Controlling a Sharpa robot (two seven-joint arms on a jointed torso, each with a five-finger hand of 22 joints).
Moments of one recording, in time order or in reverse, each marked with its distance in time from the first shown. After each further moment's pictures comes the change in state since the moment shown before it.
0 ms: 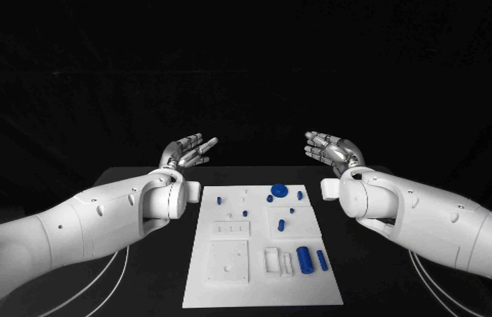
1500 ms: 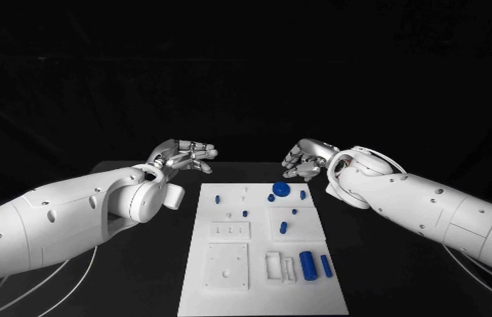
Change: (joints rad) left arm 0.118 -0.148 -0.040 0.198 -0.101 0.259 -0.120; left_hand 0.106 0.122 -0.101 -0.234 0.034 0.497 0.022 0.029 0.026 0.685 -0.021 0.026 0.021 0.672 -0.107 0.503 0.236 -0.126 0.258 -0.281 0.478 0.302; right arm 0.063 0.060 0.051 -0.102 -1.384 0.321 -0.315; right_hand 0.058 -0.081 0.073 -0.195 0.092 0.459 -0.058 0.015 0.018 0.455 -0.113 0.012 0.012 0.657 -0.201 0.823 0.478 0.118 0.715 -0.194 0.552 0.426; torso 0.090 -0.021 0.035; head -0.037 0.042
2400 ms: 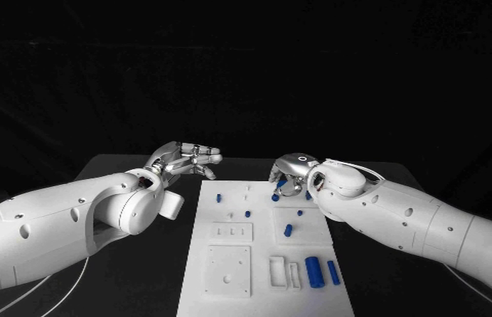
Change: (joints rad) left arm 0.048 -0.046 0.002 0.133 -0.035 0.007 -0.003; left_hand -0.009 0.000 -0.005 -0.005 0.000 0.000 0.000 0.000 0.000 -0.010 0.004 0.000 0.000 -0.007 0.001 0.013 -0.026 0.000 -0.020 0.006 0.019 0.026; right arm 0.001 0.052 -0.031 0.030 -0.338 0.025 -0.081; right_hand 0.017 -0.038 0.110 0.006 -0.073 0.012 -0.012 0.000 0.000 -0.016 0.002 0.000 0.000 -0.009 0.005 0.055 -0.040 -0.016 0.000 -0.018 0.012 0.325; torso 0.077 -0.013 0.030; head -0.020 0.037
